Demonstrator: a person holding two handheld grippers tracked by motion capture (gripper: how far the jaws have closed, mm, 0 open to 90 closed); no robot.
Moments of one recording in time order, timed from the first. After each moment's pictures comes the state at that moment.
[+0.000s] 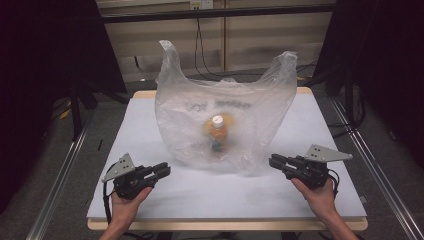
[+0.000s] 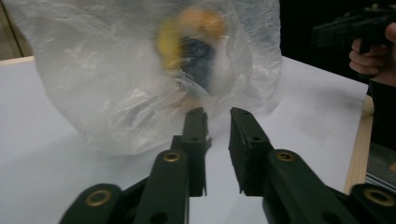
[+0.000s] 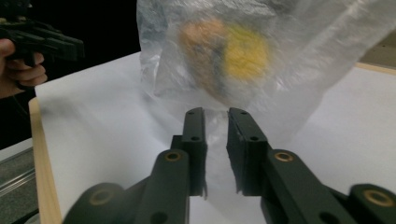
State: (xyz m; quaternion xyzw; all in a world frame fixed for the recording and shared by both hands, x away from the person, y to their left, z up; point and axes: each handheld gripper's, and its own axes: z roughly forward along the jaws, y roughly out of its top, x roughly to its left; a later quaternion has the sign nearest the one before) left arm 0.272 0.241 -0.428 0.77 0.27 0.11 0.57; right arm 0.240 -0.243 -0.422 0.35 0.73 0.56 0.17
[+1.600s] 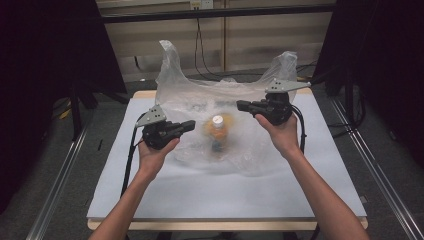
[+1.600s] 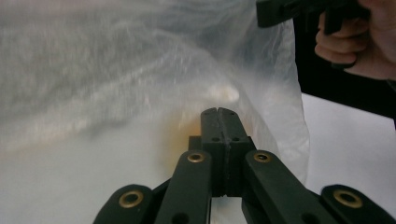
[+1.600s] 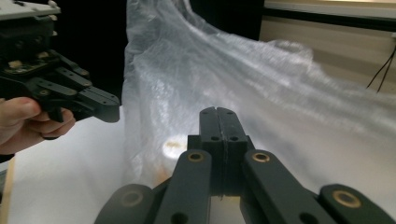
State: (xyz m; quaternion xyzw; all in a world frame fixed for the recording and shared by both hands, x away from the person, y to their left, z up) left arm 0.365 0.162 -0.360 0.77 0.21 0.12 0.59; right arm 0.364 -0.175 -0.325 0.31 0.74 0.57 0.17
